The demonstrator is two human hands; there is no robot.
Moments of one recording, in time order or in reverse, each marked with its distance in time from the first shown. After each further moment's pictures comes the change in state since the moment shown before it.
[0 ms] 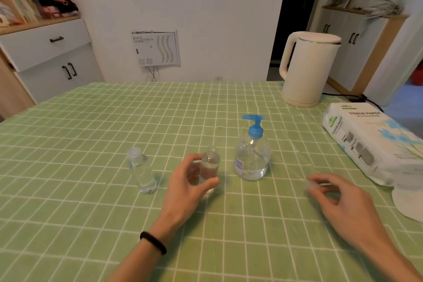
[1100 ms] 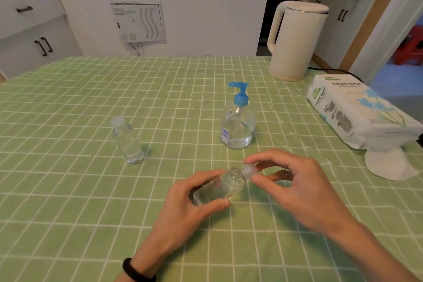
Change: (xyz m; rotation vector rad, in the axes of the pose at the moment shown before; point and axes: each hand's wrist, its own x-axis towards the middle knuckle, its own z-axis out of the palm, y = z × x) left_hand -0.083 0.003 0.019 -0.017 -0.240 0.072; right_hand -0.052 -0.081 0.003 0.245 -0.303 -0.294
